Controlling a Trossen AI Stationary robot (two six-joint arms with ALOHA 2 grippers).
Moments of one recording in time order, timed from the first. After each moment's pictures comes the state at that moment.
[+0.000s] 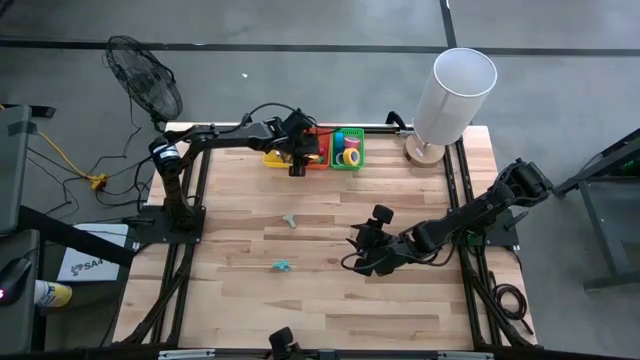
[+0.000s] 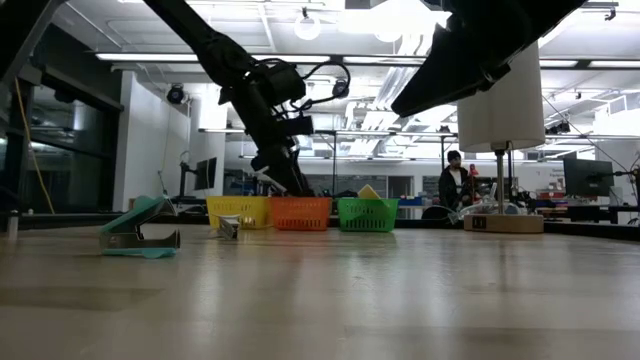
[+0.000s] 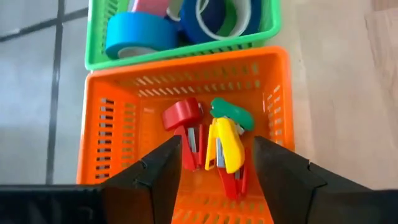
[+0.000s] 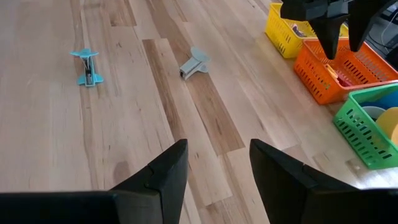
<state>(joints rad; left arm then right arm) 0.54 1.83 1.26 -0.31 0.03 0.68 0.44 1.54 0.90 -0.18 0.73 0.44</state>
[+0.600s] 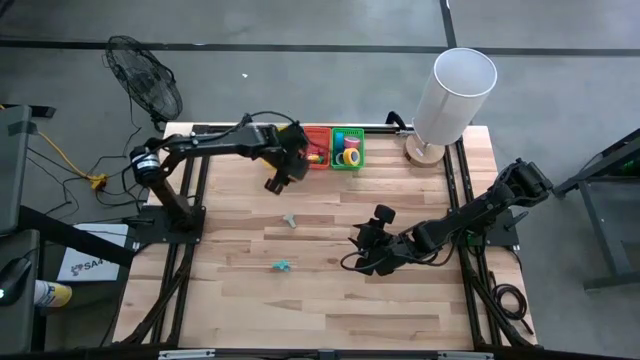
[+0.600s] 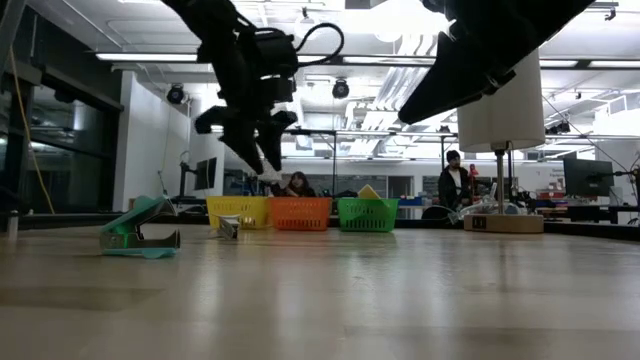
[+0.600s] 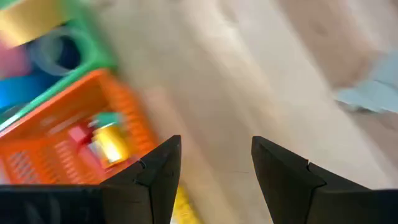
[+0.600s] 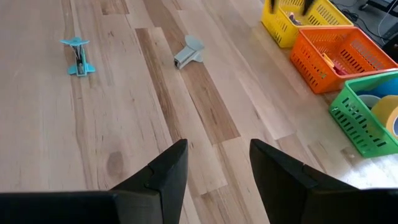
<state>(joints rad) 0.42 1.67 1.26 -0.71 0.13 0.97 0.44 1.54 0.90 -0.23 0.73 0.47</state>
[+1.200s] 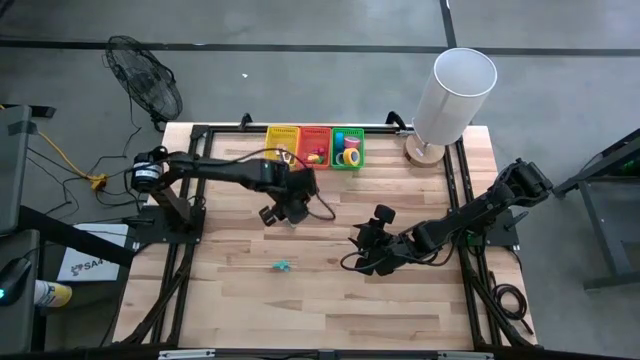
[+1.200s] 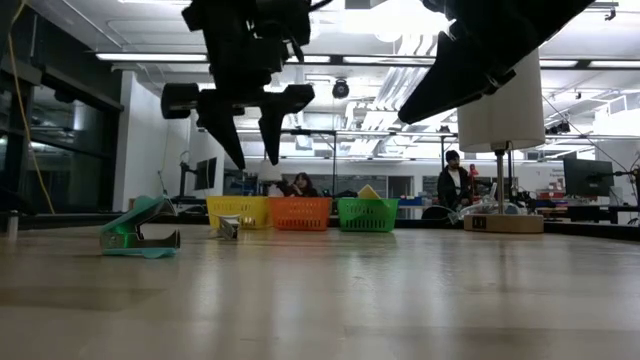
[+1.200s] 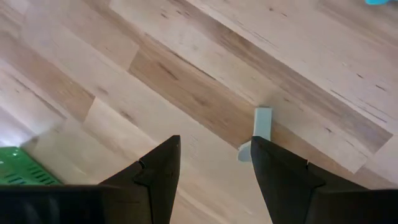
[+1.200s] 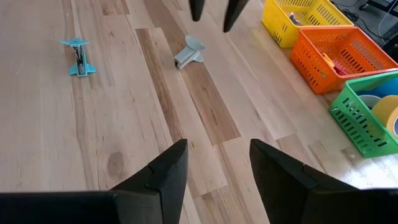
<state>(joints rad) 0.10 1.67 1.26 -0.79 0.07 1.11 0.44 1.54 0.90 -0.23 0.73 0.48</state>
